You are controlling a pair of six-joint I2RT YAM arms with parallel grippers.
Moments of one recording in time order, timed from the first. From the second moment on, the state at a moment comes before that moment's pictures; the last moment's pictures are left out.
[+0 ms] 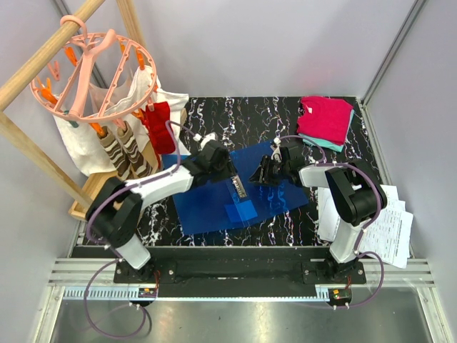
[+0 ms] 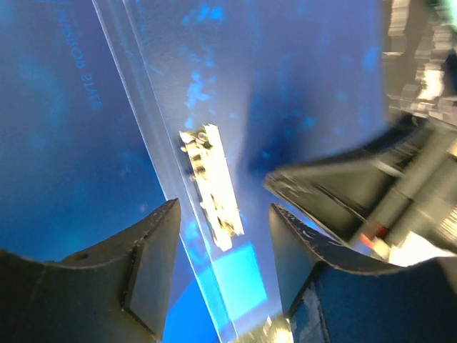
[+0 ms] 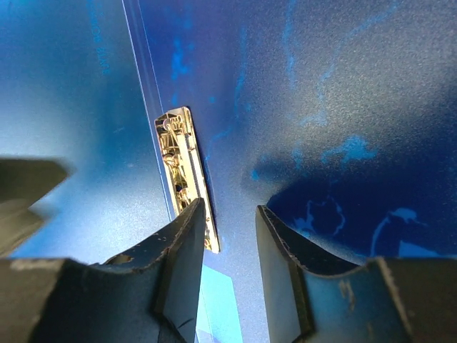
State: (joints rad) left arm -0.69 1.60 1.02 -0.20 -0.12 -0.89; right arm 0.38 1.83 0.86 0.20 -0.51 0.66
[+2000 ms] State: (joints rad) left arm -0.76 1.86 1.12 -0.27 -0.36 -1.09; right arm 0.50 1.88 0.71 0.47 -0.75 0.83
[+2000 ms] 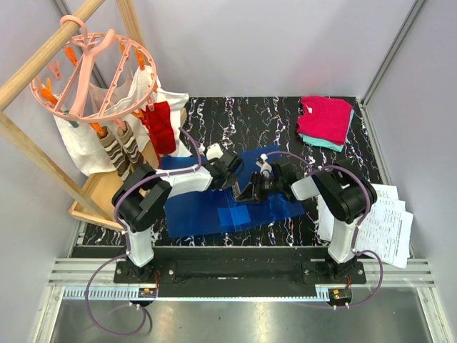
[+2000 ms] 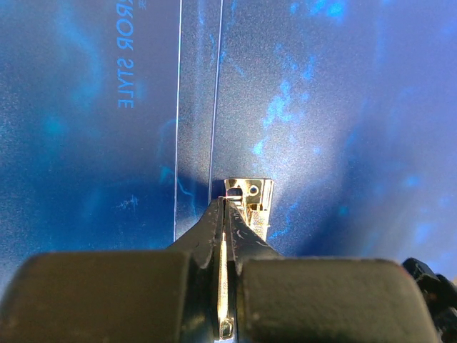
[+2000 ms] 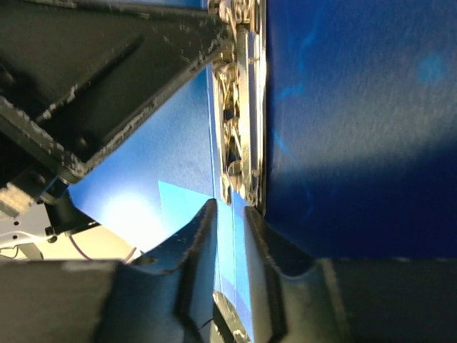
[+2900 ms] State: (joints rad) left arm -0.77 1.86 1.12 -0.28 -0.38 -1.05; right arm 0.50 1.95 0.75 0.53 -0.76 0.86
